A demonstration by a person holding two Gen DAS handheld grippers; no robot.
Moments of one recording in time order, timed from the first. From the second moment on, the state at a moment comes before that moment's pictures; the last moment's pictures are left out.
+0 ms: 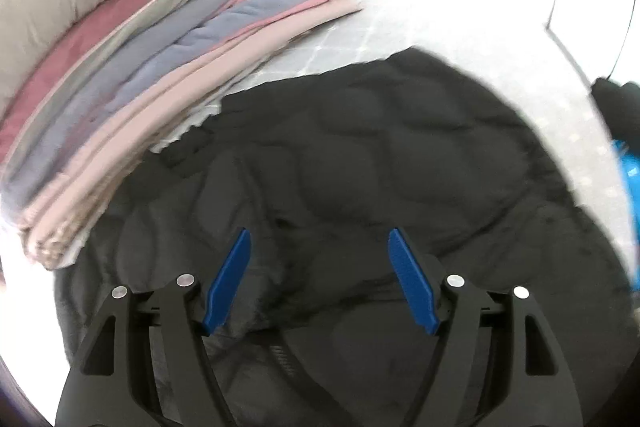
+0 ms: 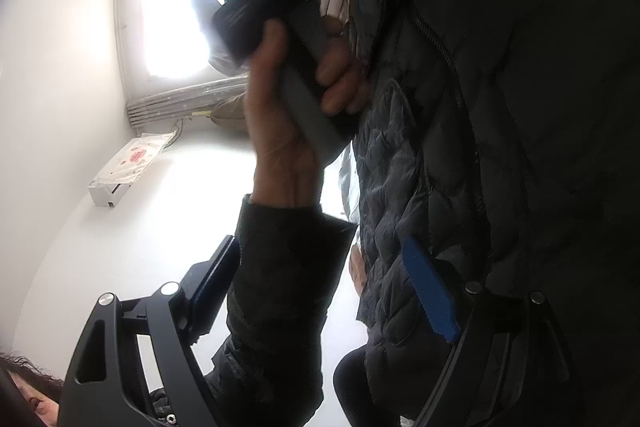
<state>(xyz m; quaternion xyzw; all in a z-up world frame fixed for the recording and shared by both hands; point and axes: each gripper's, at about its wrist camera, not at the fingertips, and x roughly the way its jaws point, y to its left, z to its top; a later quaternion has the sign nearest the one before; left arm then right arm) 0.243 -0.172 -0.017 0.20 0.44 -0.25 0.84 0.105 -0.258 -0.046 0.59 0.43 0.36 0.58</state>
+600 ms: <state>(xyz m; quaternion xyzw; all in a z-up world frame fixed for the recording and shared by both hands) 0.144 0.075 0.002 -0.07 0.52 -0.24 0.82 0.114 -0.286 -0.036 0.55 0.42 0.33 0.64</state>
